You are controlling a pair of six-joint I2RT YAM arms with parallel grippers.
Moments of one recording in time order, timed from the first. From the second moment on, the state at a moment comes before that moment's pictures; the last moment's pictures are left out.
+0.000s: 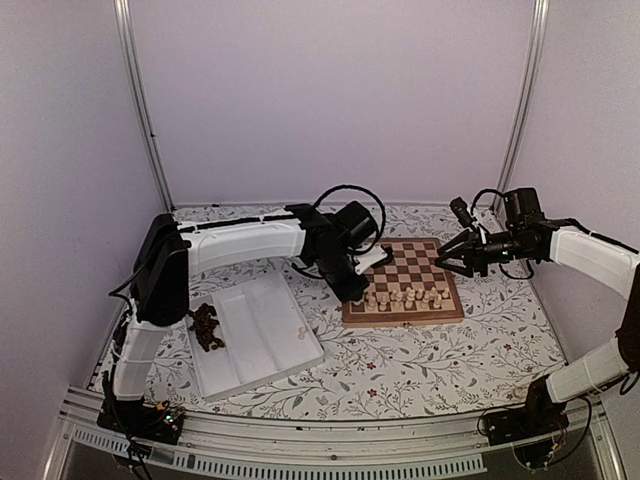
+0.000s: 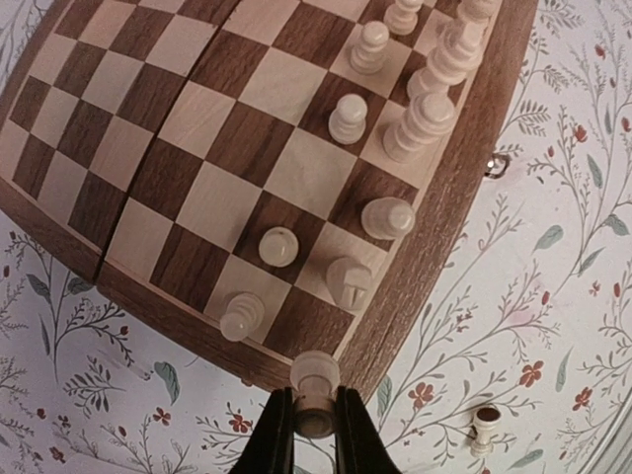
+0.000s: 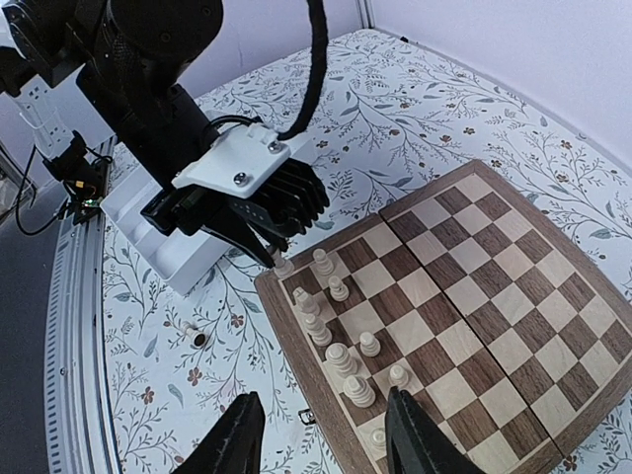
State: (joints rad) left arm -0.96 2.26 1.99 -0.85 0.04 0.11; right arm 0.16 1.35 0.93 -0.41 -0.93 -0.49
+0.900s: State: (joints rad) left arm -0.96 2.35 2.04 -0.86 0.04 0.10; right arm 0.16 1.35 0.93 -0.43 -0.93 -0.51
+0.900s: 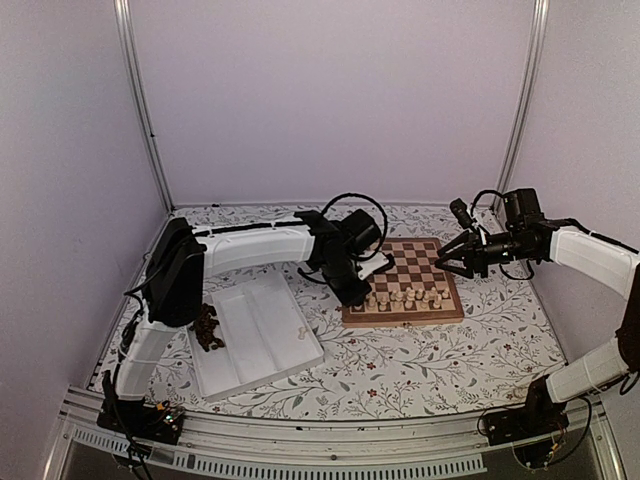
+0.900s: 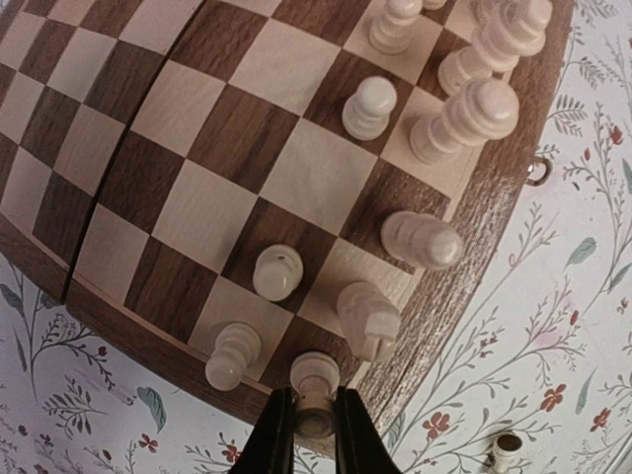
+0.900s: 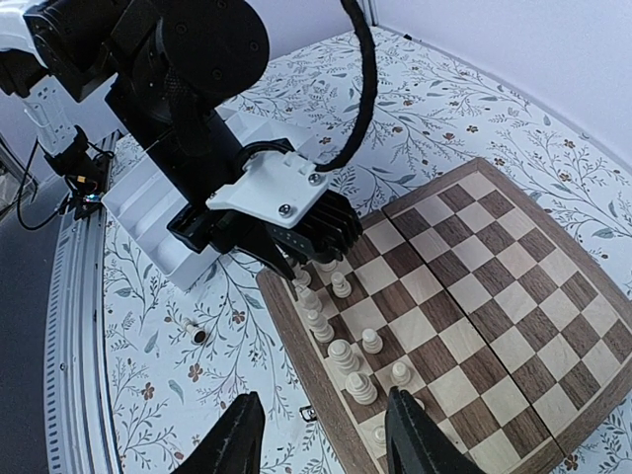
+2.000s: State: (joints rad) left arm -0.96 1.66 1.32 -0.57 0.01 0.05; right arm 0.60 1.46 0.96 -0.46 -0.67 -0.64
